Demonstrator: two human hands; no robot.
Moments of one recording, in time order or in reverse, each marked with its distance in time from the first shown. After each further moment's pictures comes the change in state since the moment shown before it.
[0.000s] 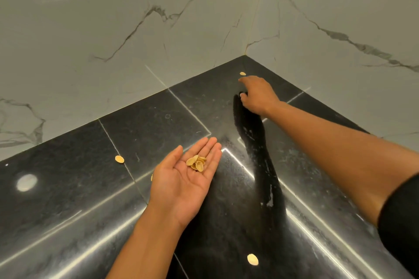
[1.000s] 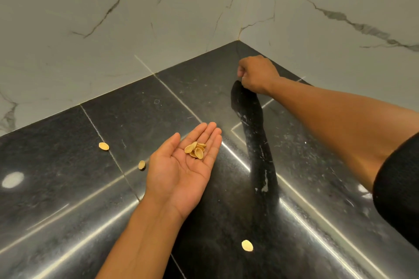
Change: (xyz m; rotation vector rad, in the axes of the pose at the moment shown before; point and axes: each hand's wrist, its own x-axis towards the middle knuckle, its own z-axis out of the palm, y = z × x) left_hand 0.001 -0.015 0.001 -0.043 -0.038 -0.008; right_hand 0.014 0.017 -0.010 -0.099 0.003 -0.013
